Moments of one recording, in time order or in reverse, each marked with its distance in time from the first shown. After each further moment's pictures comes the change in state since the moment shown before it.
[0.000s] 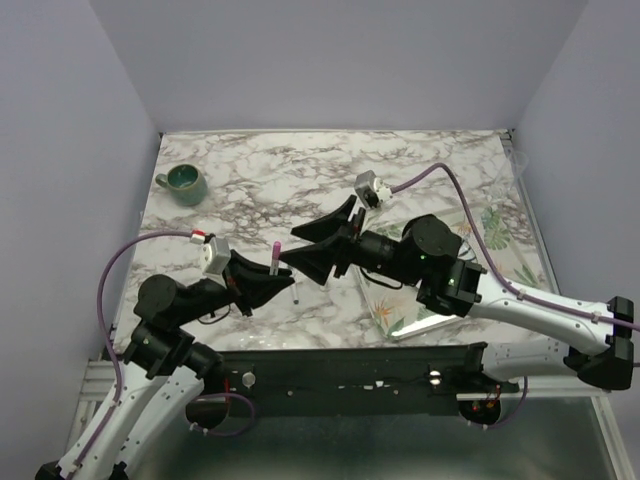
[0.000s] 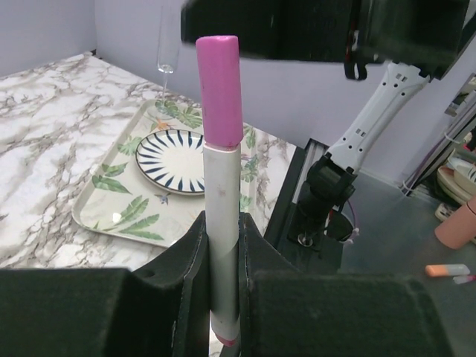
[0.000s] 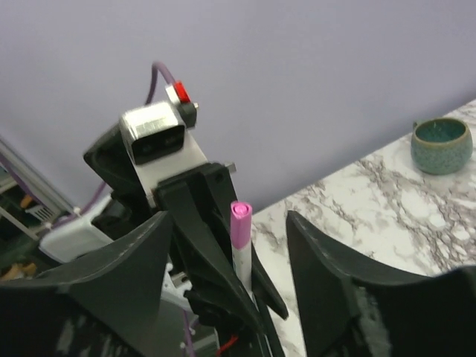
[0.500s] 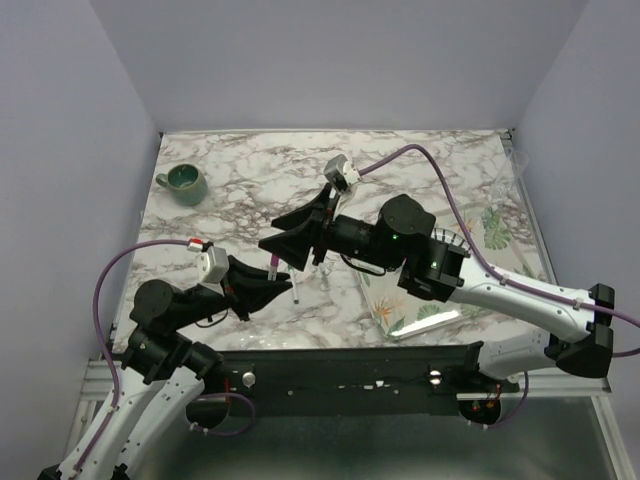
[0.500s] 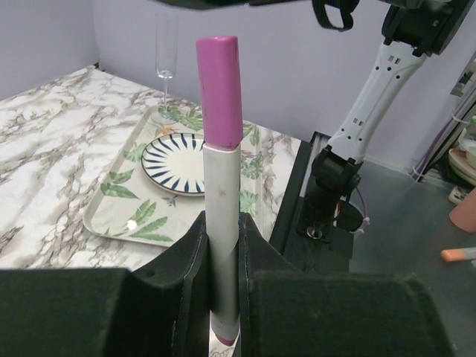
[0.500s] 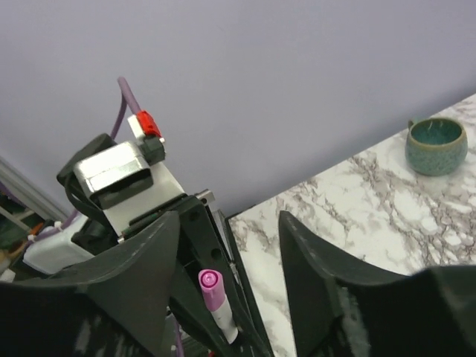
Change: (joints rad) left arm 0.000 -0.050 -0.002 -0.027 0.026 0.077; right arm 0.000 0.127 0.243 -0.144 -0.002 -0.039
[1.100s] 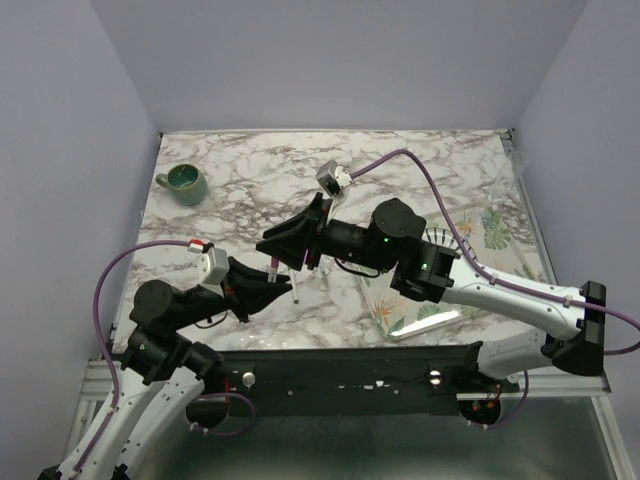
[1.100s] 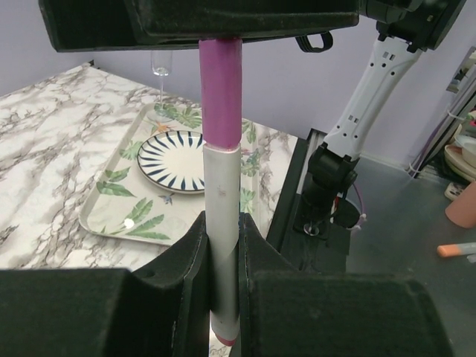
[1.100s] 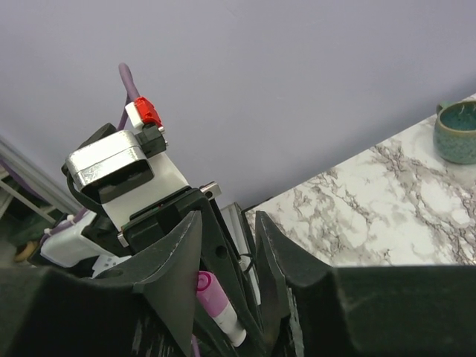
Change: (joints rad) left arm 0.000 -0.005 0.000 -0.010 0.013 0.001; right arm 0.000 0.046 -0.031 0.041 -0.050 0.055
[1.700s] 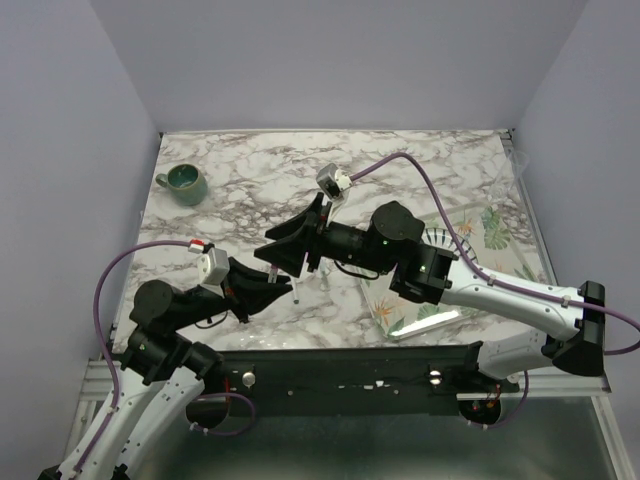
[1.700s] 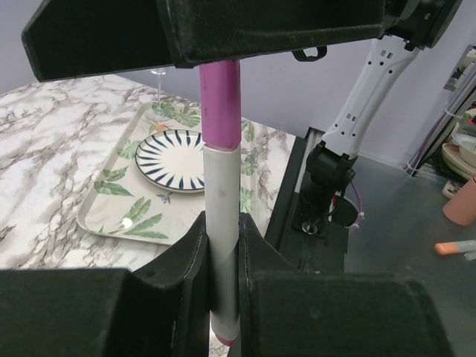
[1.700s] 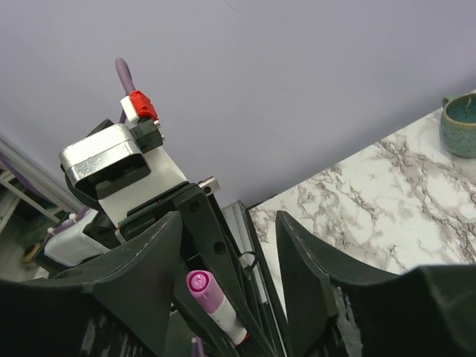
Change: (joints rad) left arm 0.000 -0.001 0.000 -0.004 0.009 0.000; right arm 0.000 -0.003 -0.034 0.034 0.000 0.025
